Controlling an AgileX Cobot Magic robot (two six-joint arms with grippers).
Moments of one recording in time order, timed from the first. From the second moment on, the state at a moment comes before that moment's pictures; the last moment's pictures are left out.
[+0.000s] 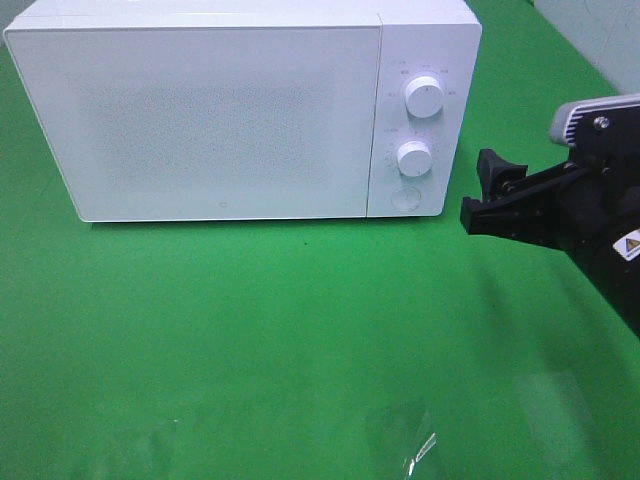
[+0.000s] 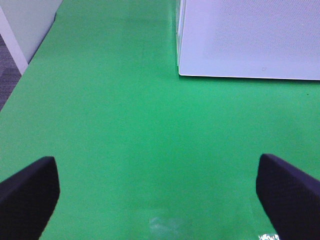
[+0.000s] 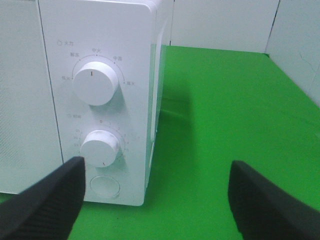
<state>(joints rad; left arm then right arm) 0.09 0.00 -0.52 -0.09 1.09 0.07 0.69 1.52 -0.29 0.68 -1.17 -0.26</state>
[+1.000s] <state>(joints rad) 0.09 0.00 -0.52 -0.09 1.09 0.07 0.87 1.83 -0.52 0.86 -1.21 -0.28</state>
